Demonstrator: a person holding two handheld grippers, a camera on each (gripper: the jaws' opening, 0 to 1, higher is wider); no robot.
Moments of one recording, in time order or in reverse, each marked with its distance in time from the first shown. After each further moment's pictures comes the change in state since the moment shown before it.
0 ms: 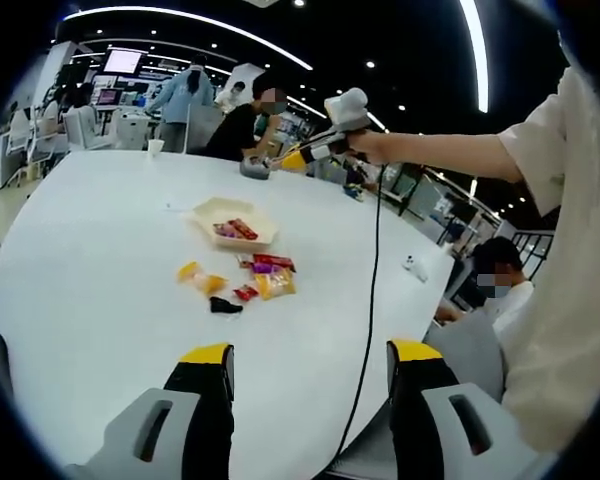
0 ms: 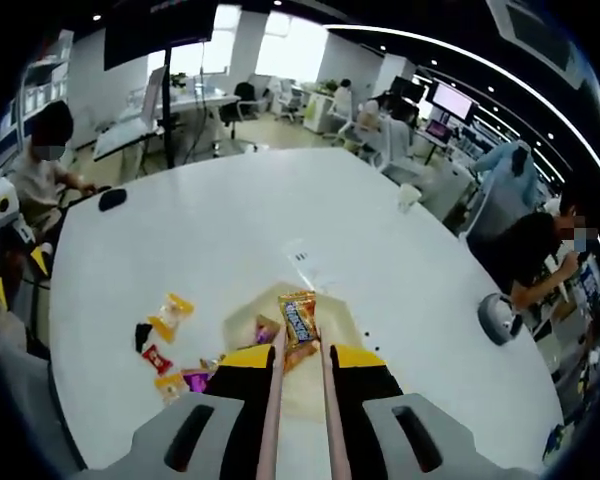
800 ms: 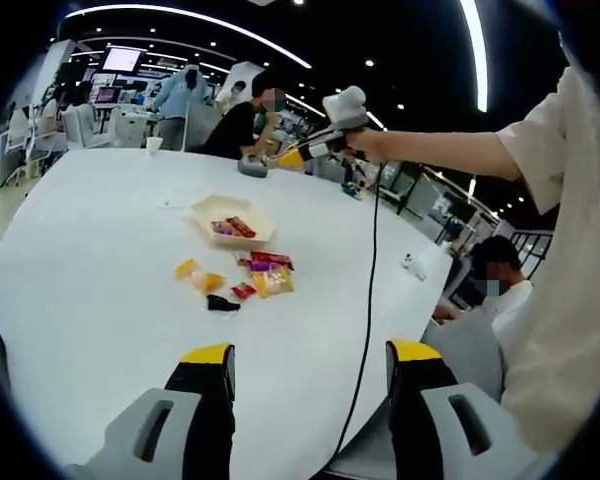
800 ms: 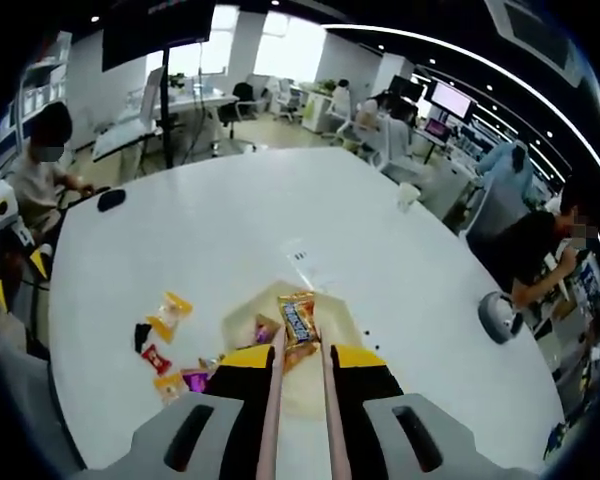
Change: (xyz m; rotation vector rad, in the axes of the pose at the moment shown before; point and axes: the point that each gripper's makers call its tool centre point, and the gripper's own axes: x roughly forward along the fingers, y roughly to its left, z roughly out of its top) left arm 0.001 -0.001 -0.002 -0.003 0.006 -0.005; right arm 0.005 -0.003 -0.003 -0.003 0.000 0.008
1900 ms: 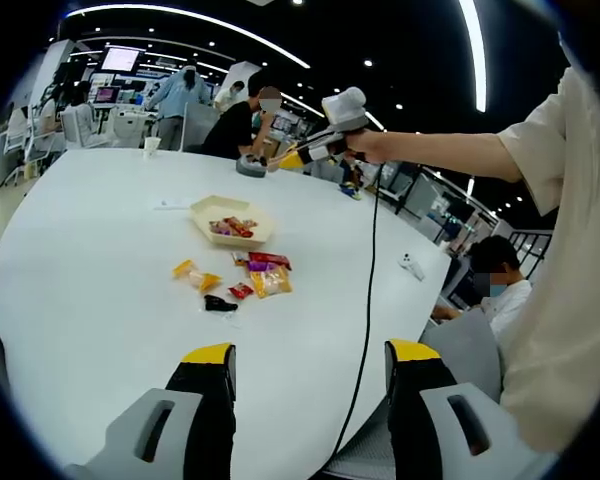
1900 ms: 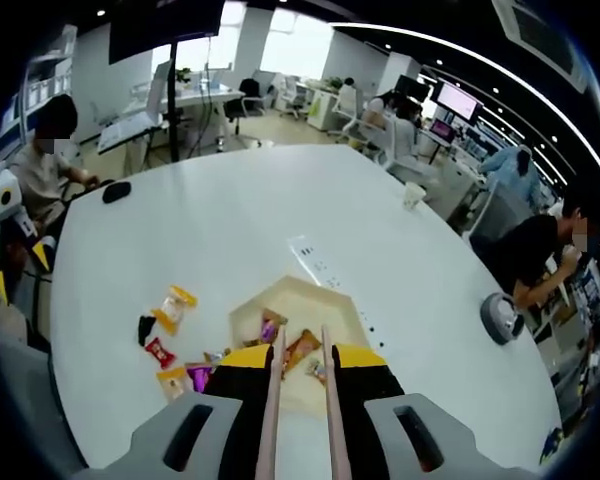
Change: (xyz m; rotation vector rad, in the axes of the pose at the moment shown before) left arm 0.001 -0.003 0.000 0.003 0.002 -0.008; right arm 0.002 0.003 -0.002 -0.030 0.008 0.021
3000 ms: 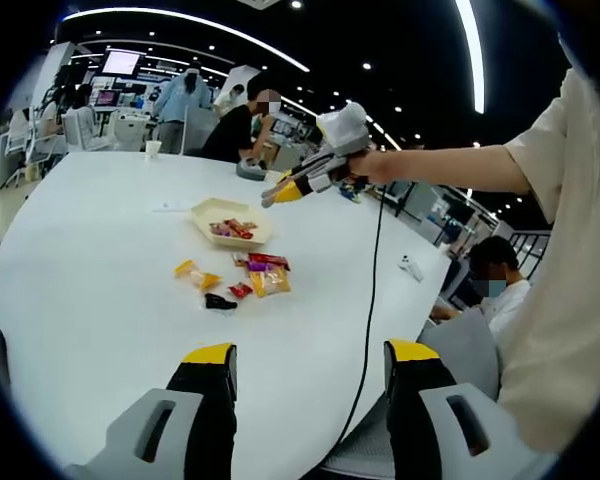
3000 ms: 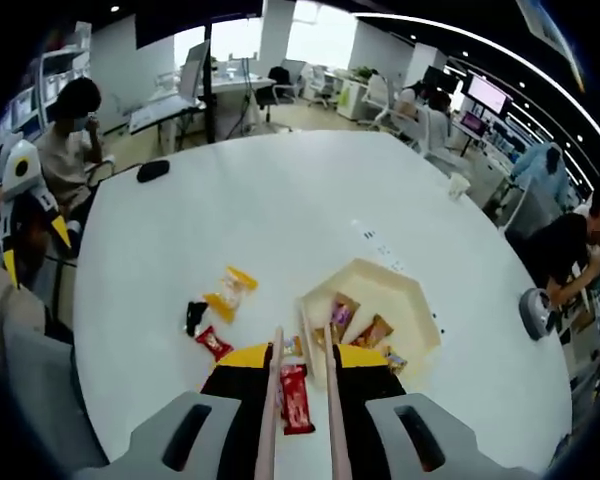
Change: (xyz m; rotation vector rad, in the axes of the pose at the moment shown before) left arm -0.011 -0.004 -0.005 0.003 -0.020 0.004; right arm 0.019 0.087 -0.022 -0.031 0.052 0.123
